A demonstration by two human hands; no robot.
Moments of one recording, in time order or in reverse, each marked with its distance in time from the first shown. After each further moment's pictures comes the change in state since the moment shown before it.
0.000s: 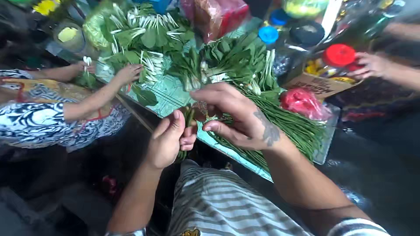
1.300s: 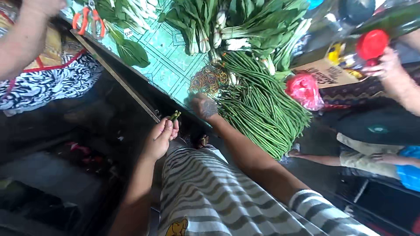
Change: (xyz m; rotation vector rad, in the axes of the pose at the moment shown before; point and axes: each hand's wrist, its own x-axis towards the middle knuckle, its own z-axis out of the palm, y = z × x) left_hand -0.073 -0.147 -0.125 0.123 0.320 -0.171; right_hand -0.132 0.205 0.205 -0.538 -0.376 0.750
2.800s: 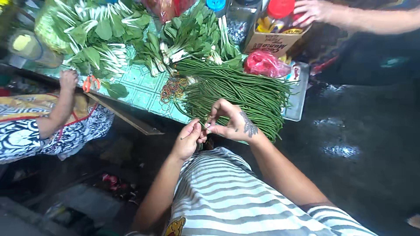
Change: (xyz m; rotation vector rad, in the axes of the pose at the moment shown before) left_hand -0.030 -0.007 0.238 -0.061 -0.348 -0.032; right_hand -0.247 0.052 -0.185 0.805 0.372 -0.344
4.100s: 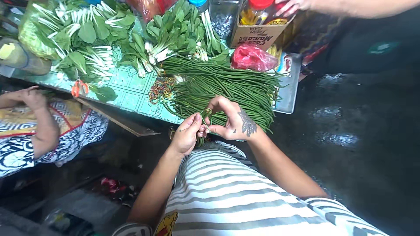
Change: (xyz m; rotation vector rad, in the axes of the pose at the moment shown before) left_hand 0.036 -0.015 0.041 -0.075 -0.072 -0.101; right_hand -0.035 0.014 -0.040 -0.227 0.049 -0.073
